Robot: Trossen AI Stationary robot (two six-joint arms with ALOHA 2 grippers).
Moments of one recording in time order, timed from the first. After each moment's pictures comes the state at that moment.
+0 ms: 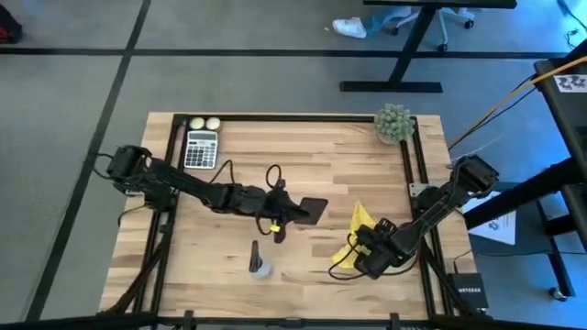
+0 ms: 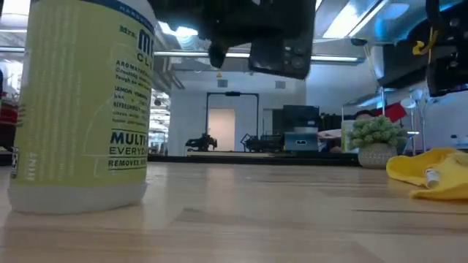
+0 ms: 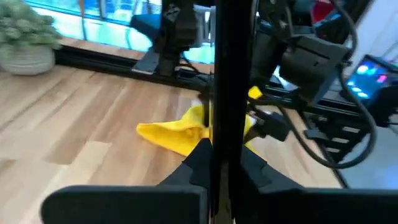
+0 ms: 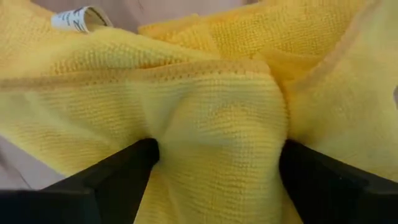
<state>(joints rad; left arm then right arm) -0.20 1.67 0.91 0.55 -0.17 -0.23 0.73 1.65 0.78 -0.70 0.25 1.33</state>
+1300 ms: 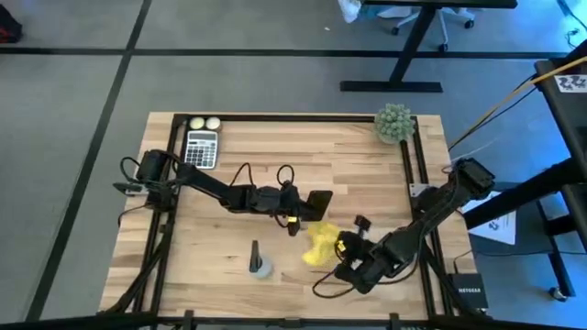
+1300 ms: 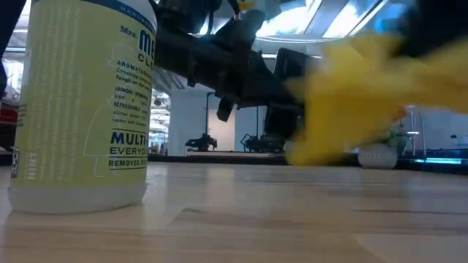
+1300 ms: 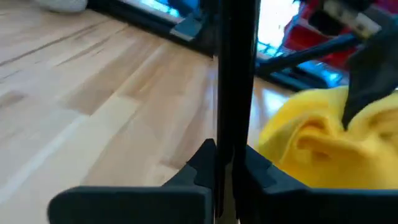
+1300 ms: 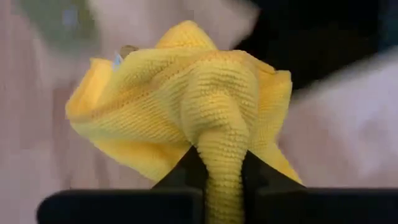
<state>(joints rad) -0.12 1.87 0.91 0.73 -0.15 -0.41 0.70 1.66 1.16 -0.73 0.80 0.88</state>
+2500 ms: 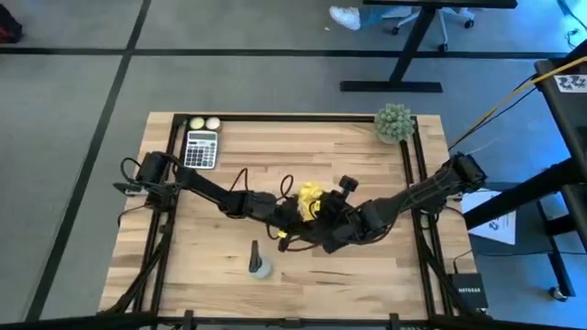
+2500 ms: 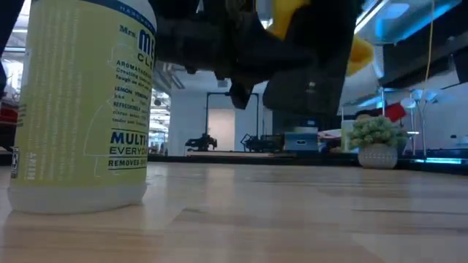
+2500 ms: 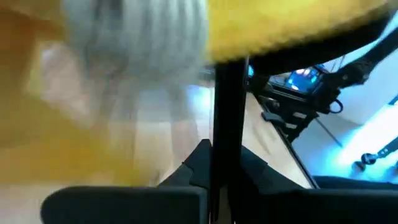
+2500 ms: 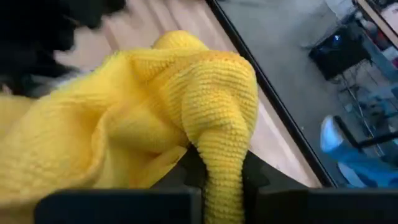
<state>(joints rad) -0.16 1.88 0.91 0.81 0.04 -0.33 0.45 1.69 1.34 -0.94 0.91 0.64</state>
